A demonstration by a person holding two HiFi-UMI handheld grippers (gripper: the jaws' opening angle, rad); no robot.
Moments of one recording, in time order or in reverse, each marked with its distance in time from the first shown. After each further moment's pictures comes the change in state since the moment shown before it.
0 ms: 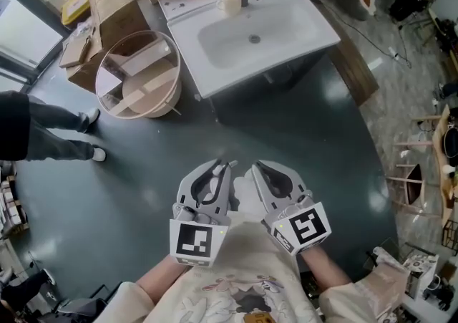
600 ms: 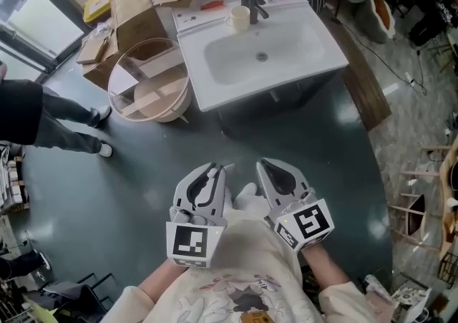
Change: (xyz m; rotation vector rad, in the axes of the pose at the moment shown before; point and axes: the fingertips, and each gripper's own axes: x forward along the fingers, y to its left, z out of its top) left arm 0.043 -0.028 0.027 -0.014 -0.008 0.177; right arm -0.014 -0.082 0.023 0.010 -0.051 0.110
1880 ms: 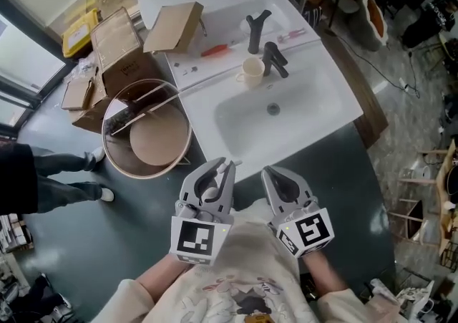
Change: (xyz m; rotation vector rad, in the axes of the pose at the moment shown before) left arm 0.231 0.201 0.119 0.025 -0.053 -0.174; right arm 0.257 -0.120 0.099 -0.019 0.026 -0.153
